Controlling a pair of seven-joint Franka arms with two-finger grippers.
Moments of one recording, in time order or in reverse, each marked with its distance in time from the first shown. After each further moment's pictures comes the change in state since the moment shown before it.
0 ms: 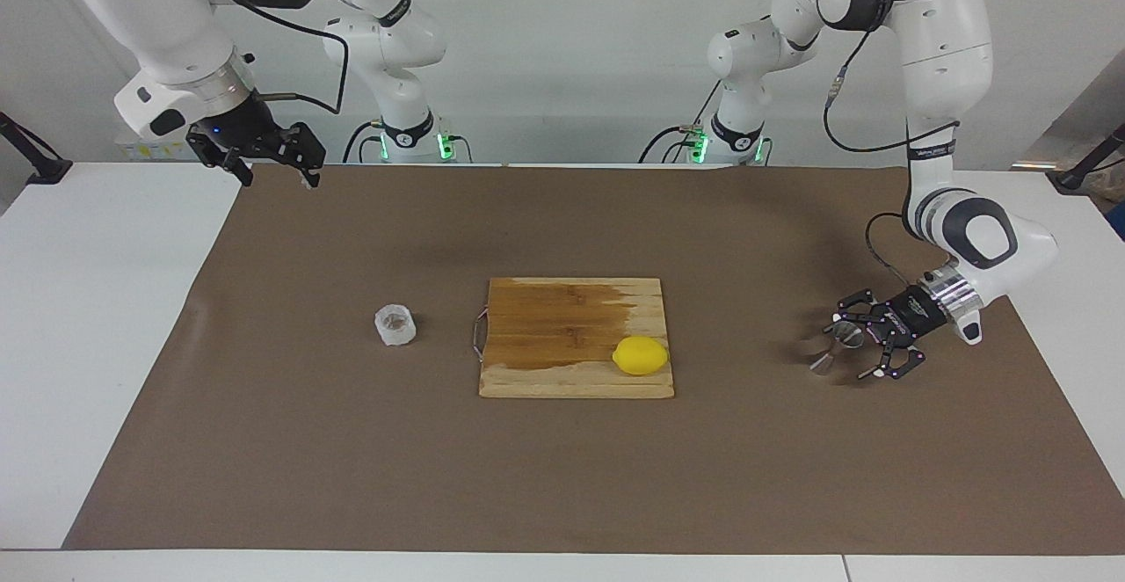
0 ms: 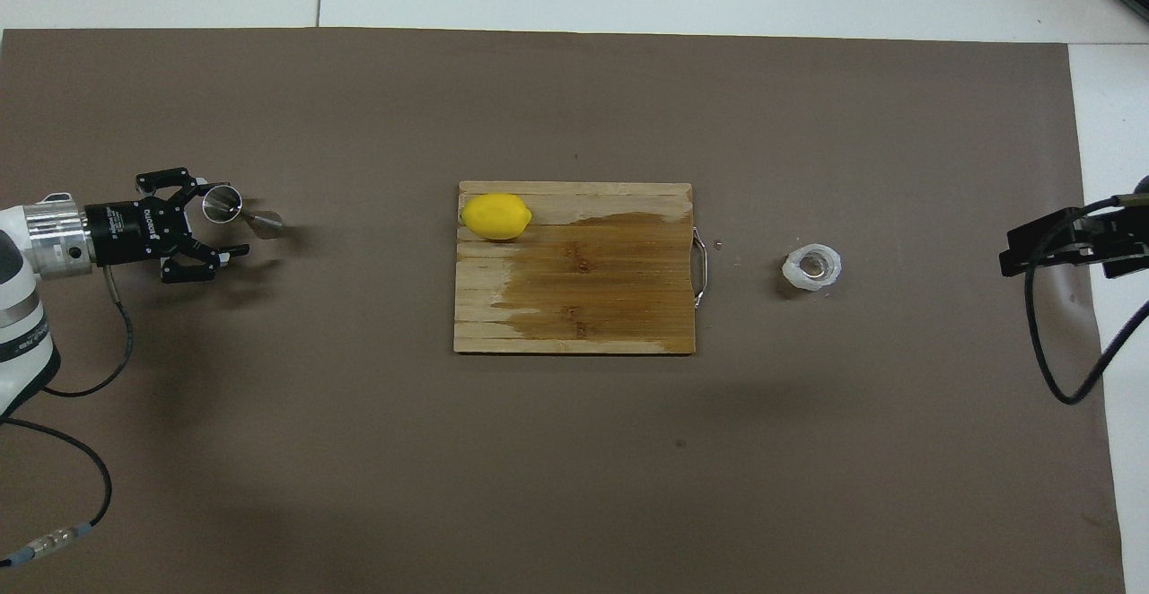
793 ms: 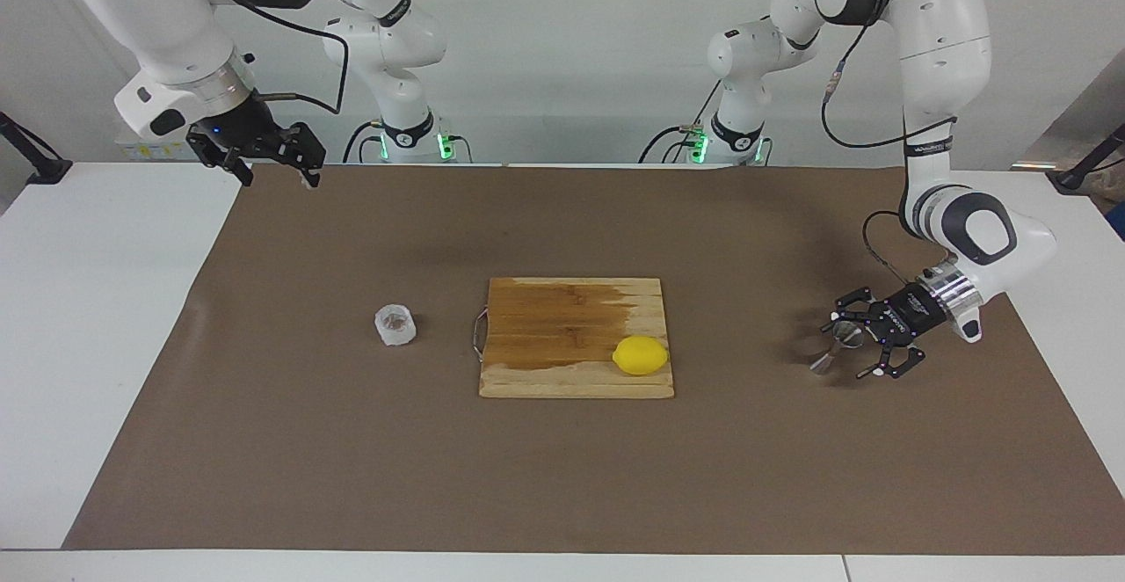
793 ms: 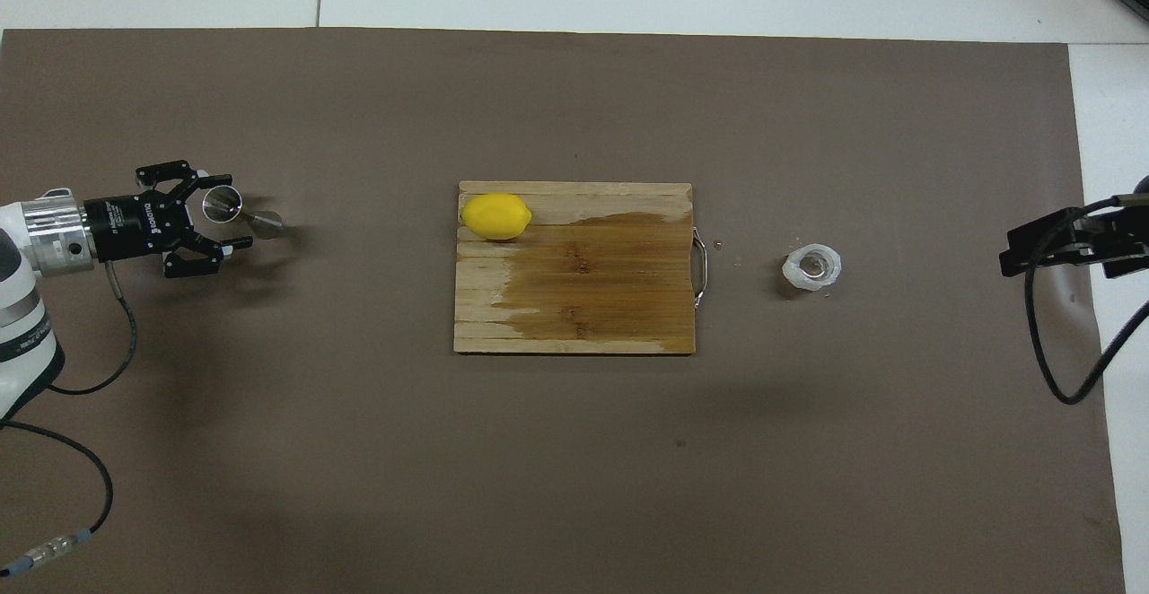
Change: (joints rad) left arm -0.005 -0.026 -0.013 -0.012 -0.035 0.000 -0.002; right arm 0.000 0.000 0.000 0.000 0.000 0.000 0.000
